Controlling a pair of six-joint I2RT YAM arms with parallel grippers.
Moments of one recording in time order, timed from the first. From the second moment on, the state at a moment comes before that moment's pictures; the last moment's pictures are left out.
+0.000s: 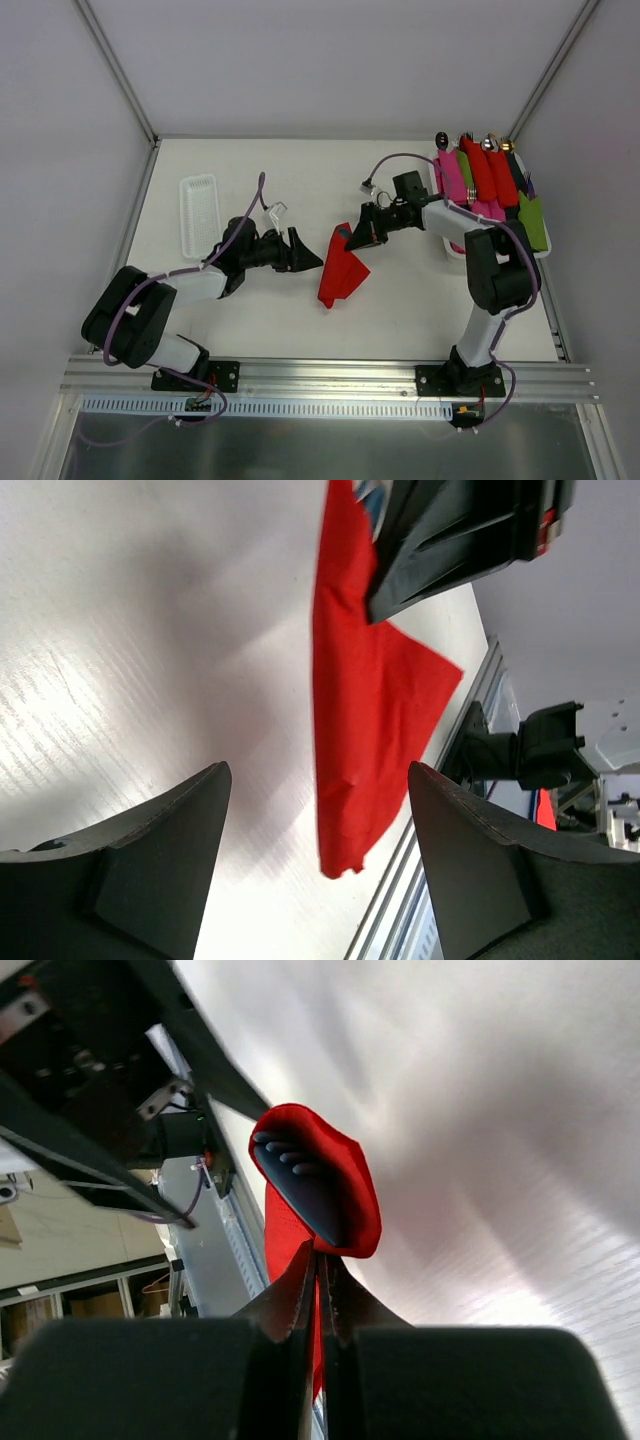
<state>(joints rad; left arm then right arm) -0.46 1.44 0.49 0.57 0.63 -0.74 0.34 1.86 1.17 -0.37 -1.01 0.25</state>
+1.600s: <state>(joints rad) -0.62 1.28 0.66 0.36 0.73 -0.54 0.50 1.54 1.15 -0.47 -1.03 0.19</state>
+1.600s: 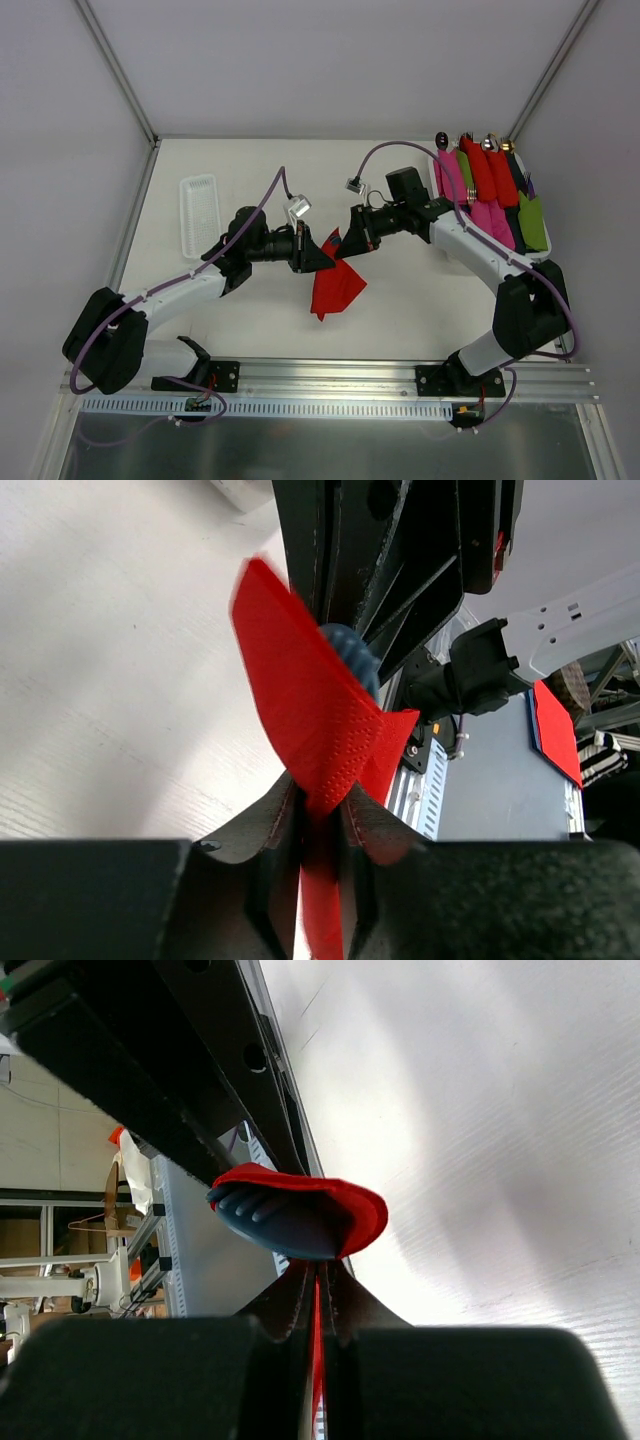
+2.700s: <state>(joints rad) -0.44 1.10 0.43 0.91 0.40 -1.04 0.47 1.23 1.31 -0.43 -0.95 0.27</state>
